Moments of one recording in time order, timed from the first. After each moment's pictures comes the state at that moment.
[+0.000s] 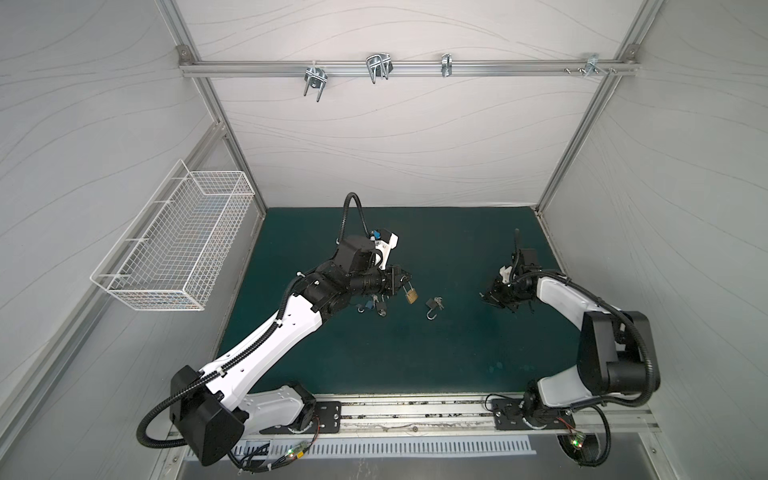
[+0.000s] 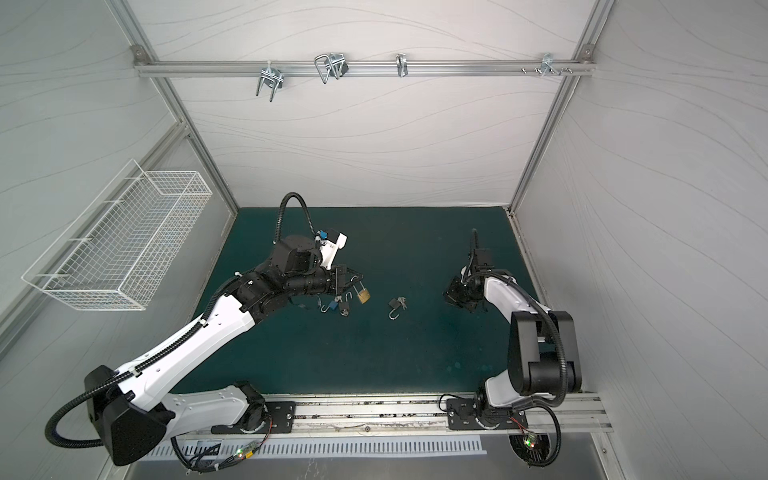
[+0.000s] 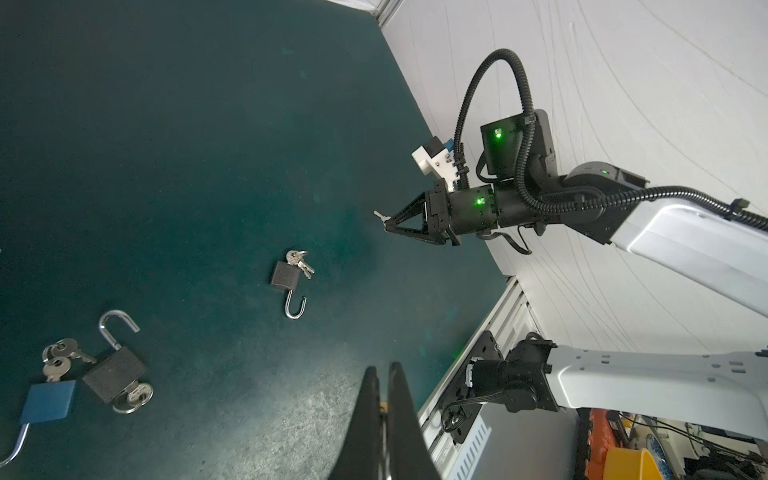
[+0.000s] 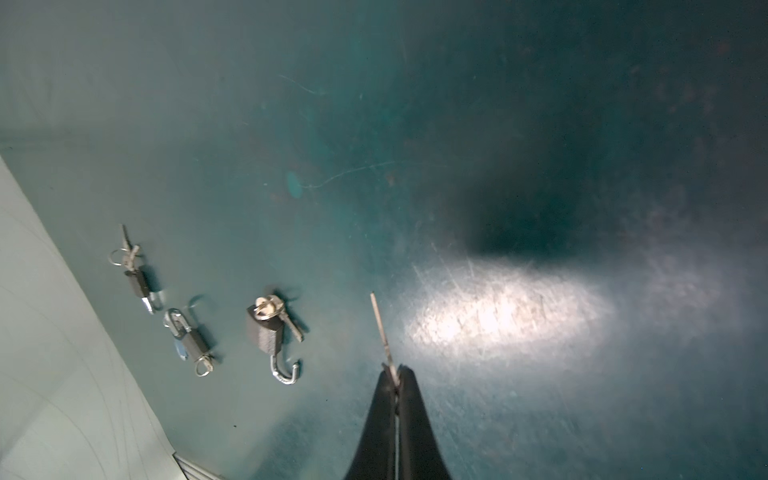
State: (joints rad) left arm -0.63 1.20 1.10 -0.49 0.37 -0.54; right arm 0.08 1.52 0.87 -0.60 -0.43 0.53
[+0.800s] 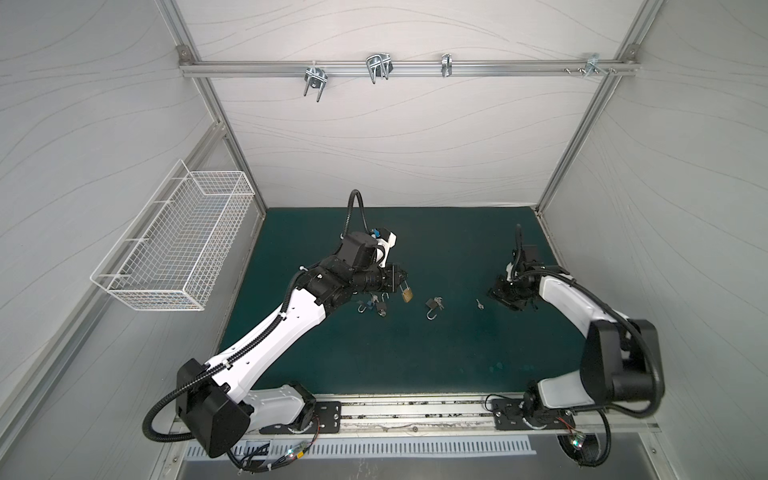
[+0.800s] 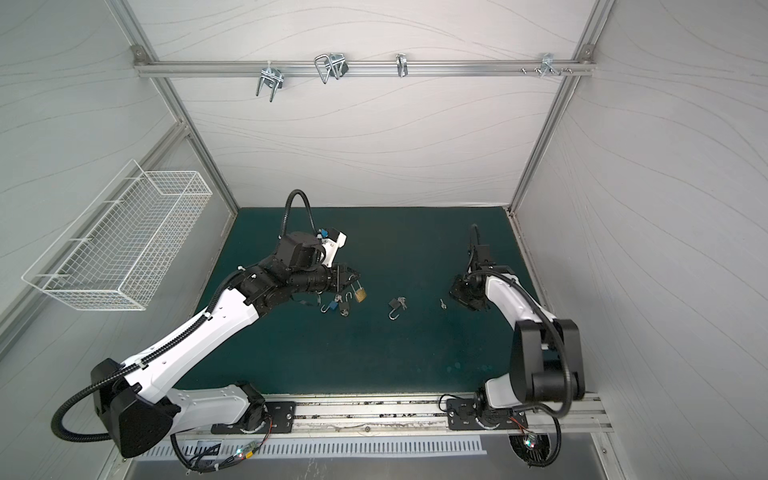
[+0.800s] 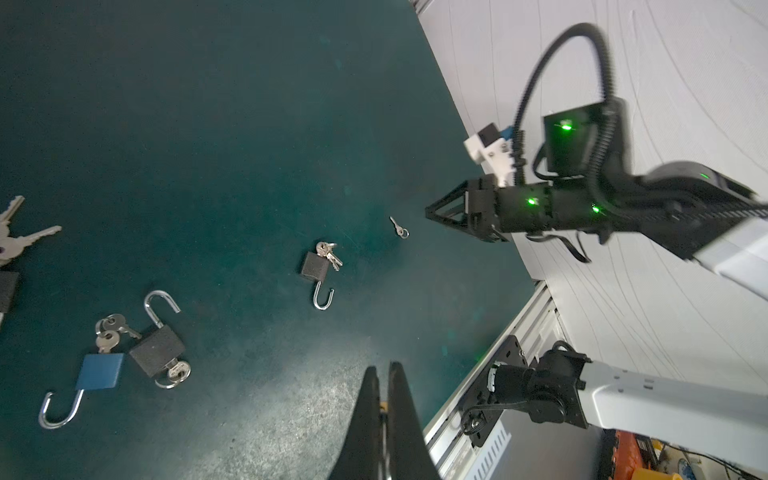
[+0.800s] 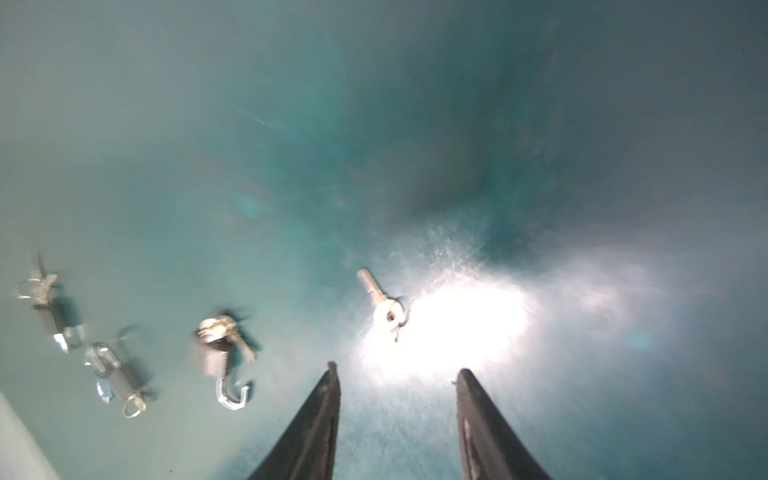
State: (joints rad) left arm -0.59 1.24 1.16 -0.57 0.33 -0.55; right arm 0.15 1.33 0.91 -0.70 -0.18 0.47
